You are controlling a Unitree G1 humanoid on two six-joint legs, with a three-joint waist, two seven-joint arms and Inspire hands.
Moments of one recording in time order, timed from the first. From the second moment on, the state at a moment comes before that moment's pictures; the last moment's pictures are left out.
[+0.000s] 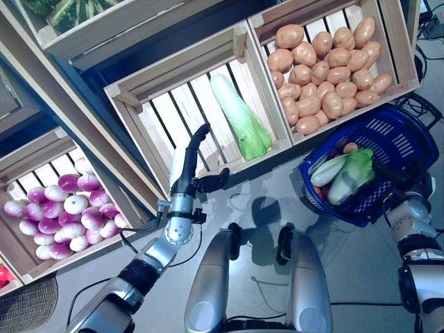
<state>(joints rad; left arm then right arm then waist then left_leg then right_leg) -0.39 0.50 -0.54 0.37 -0.03 -0.33 0.60 -0.66 -0.64 -0.03 1.11 0.80 -0.15 -0.22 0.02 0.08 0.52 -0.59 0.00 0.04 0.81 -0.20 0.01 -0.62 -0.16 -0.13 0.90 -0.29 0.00</state>
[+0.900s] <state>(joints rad) -0.68 0.83 -0.70 0.57 0.40 0.01 0.70 -0.59 -0.66 0.09 1.14 0.79 -0.09 -0.07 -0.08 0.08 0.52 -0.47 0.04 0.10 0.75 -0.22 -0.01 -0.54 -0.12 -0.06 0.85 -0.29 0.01</state>
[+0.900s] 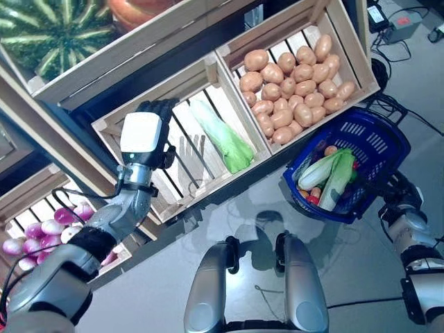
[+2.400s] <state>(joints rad) -1.25 0.79 -1.06 0.98 0.75 0.16 0.50 -0.73 -0.70 0.25 1.14 0.92 -0.12 0.06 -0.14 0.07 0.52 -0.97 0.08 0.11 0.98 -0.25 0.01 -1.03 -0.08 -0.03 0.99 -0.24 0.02</state>
